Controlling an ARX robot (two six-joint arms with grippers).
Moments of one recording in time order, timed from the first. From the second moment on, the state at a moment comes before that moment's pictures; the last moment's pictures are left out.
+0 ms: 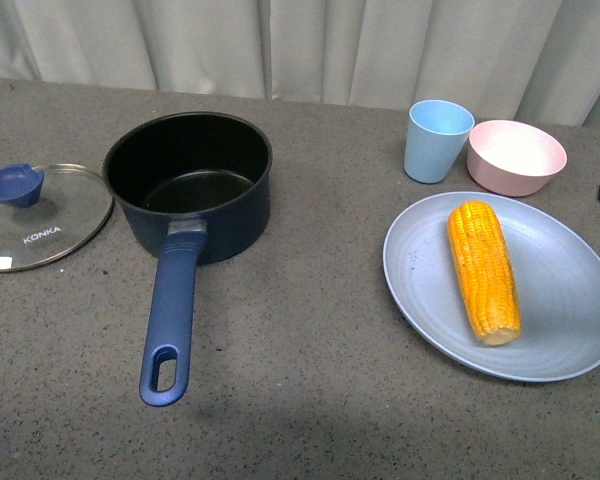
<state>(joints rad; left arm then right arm) 0.00 0.00 0.02 0.00 0.00 0.00 0.11 1.48 0.53 0.26 0.03 0.10</state>
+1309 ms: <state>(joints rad) 0.00 0.00 0.02 0.00 0.00 0.00 0.22 2.03 0.96 -0.01 0.01 0.28</state>
